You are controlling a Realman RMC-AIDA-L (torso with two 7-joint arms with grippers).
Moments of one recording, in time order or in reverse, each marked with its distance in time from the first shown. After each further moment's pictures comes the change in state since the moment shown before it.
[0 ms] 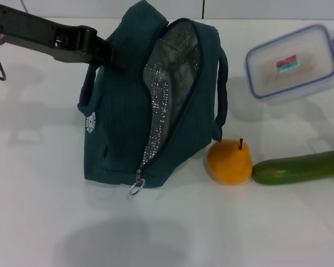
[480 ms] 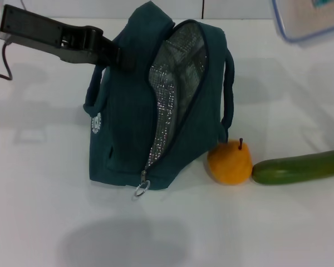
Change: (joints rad) left arm -0.019 -0.002 0.000 -0.034 0.000 -0.001 0.007; right arm 0.039 0.000 -0.005 -0.083 0.168 -0.262 0.129
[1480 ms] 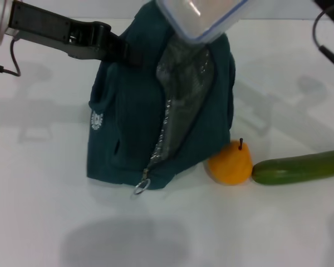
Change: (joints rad) left arm -0.017 -0.011 0.000 -0.008 -0.002 -0.012 0.005; right arm 0.269 0.000 -0.245 0.009 0.003 0.131 0.033
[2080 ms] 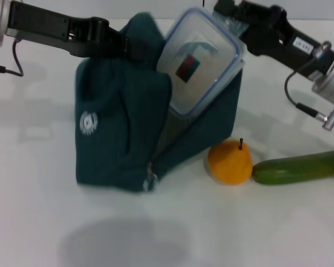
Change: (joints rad) left arm 0.008 0.004 -0.026 -0.064 -0.037 -0.025 0.037; right arm -0.125 0.000 -0.365 -0.138 0.104 0.169 -0.006
